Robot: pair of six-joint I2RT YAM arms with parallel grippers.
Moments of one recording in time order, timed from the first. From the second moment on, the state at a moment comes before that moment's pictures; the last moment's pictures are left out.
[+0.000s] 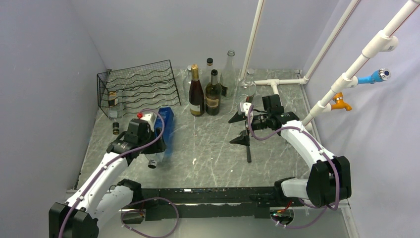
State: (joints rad) left arm -0.30 0.86 0.58 -0.59 0.05 -0.39; right arm 0.25 1.27 0.89 -0.52 -1.16 -0.91
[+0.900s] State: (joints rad) left arm -0.38 0.89 0.71 -0.71 0.30 -0.44; right arm 0.25 1.27 0.89 -0.53 -1.17 -0.94
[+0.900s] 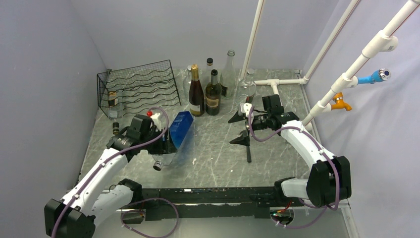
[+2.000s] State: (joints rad) left arm -0.64 1.09 0.77 -0.62 0.47 -0.63; right arm 0.41 1.22 0.78 -0.46 -1.21 -1.06
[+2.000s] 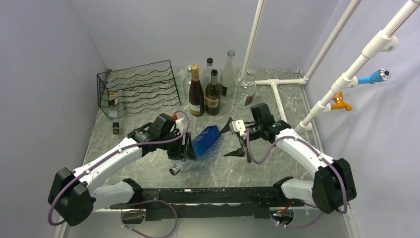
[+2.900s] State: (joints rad) left arm -0.72 1.27 0.85 -0.51 0.56 -0.70; right arm 0.64 1.21 0.78 -0.39 -0.95 -1.10
